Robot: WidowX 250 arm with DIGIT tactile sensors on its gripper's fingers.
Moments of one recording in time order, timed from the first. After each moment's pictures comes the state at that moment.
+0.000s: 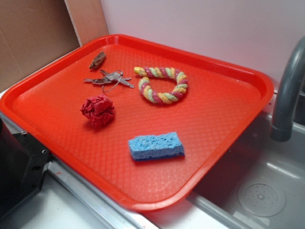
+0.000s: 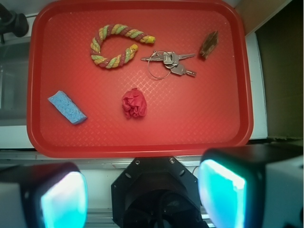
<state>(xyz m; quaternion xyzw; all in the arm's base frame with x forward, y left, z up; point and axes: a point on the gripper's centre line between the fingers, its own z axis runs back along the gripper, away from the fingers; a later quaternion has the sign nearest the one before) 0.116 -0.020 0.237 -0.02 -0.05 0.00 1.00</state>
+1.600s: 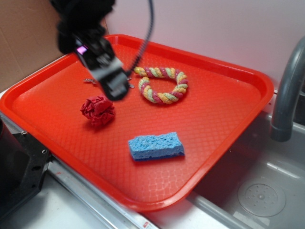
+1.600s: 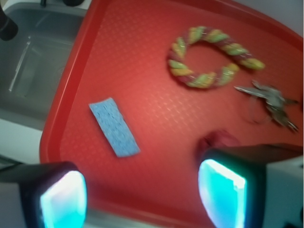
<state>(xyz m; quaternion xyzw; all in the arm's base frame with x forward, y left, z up) 0.156 -0.123 0.124 -0.02 -0.07 -0.16 0.99</state>
